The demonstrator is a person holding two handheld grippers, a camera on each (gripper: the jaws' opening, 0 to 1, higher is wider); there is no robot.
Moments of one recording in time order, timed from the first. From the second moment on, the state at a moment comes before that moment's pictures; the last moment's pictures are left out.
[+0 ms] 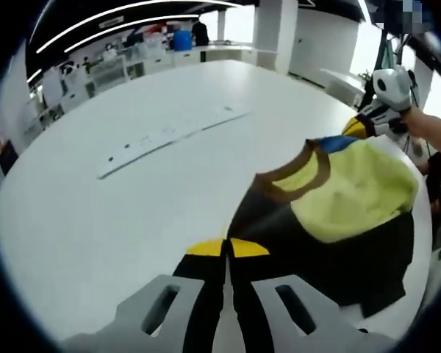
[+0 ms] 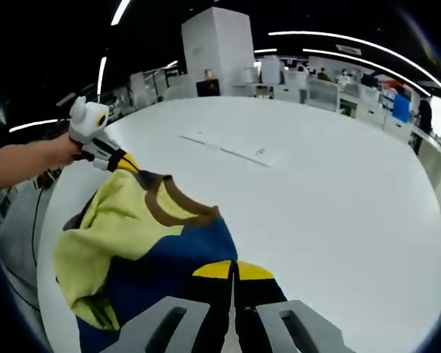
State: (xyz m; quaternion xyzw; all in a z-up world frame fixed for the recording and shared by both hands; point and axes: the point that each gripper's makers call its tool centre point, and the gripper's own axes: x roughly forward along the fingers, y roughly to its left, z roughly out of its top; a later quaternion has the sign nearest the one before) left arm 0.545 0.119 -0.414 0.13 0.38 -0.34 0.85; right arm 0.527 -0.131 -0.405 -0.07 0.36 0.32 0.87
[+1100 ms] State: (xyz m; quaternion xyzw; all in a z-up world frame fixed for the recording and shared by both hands) left arm 0.523 0.113 -0.358 0.06 0.31 -0.36 0.88; right arm 0.509 -0.125 -0.350 0.01 0.29 0.34 0.89
